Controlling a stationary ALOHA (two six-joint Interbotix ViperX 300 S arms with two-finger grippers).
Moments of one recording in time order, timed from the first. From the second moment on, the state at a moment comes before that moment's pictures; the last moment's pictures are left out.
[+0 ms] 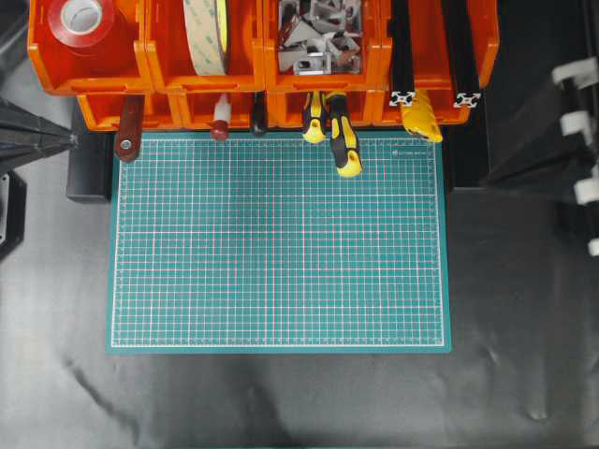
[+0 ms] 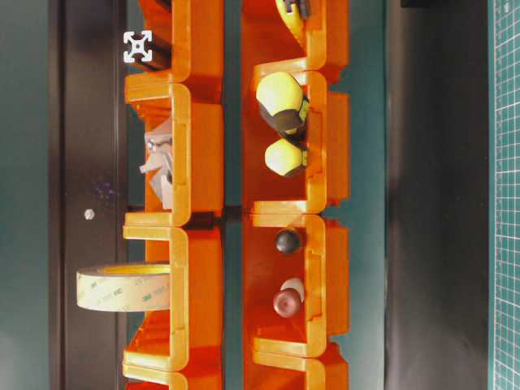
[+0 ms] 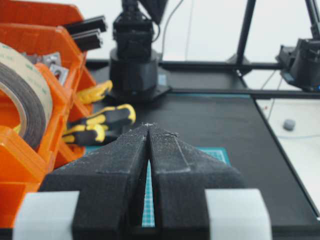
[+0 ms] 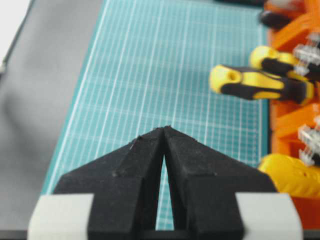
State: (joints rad) left arm -0.03 -1.03 1.01 0.03 0.01 -0.07; right arm 0.19 -0.81 0.77 -0.08 0.67 0.00
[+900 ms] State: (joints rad) left arm -0.01 -1.06 1.00 0.03 0.02 -0.08; right arm 0.65 -0.42 0.67 -0.91 1.32 0.64
